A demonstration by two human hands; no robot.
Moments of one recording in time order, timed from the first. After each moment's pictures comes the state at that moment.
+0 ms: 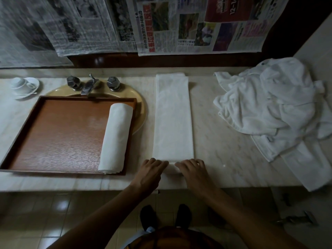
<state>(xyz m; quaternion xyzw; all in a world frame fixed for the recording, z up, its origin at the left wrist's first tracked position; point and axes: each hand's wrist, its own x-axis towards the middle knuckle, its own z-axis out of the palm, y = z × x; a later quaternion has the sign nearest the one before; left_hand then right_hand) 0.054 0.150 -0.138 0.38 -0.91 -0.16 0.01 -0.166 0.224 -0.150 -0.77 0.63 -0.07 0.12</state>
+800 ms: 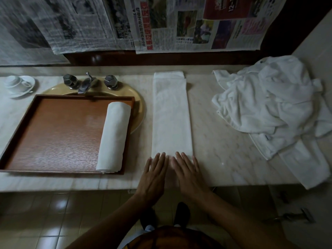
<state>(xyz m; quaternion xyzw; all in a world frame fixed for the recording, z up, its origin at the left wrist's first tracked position) 0.044 0.180 -0.172 0.41 -0.91 -0.09 0.01 -0.150 0.231 -0.174 -0.77 0.63 -0.04 0.04</state>
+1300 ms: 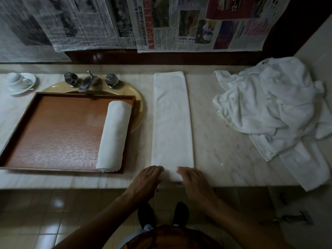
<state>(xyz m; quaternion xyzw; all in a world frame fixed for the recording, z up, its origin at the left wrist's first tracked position) 0.072 0.175 -0.155 0.38 -0.89 -0.25 0.04 -0.165 0.258 -0.177 -0.76 0.62 -0.13 0.15</state>
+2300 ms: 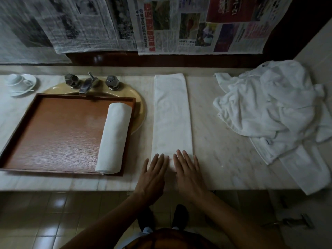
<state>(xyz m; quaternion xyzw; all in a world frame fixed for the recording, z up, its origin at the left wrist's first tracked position) 0.044 0.173 -0.170 0.43 -0.90 -0.09 -0.01 -0.146 0.219 -0.169 -0.73 0.67 -0.03 0.08</state>
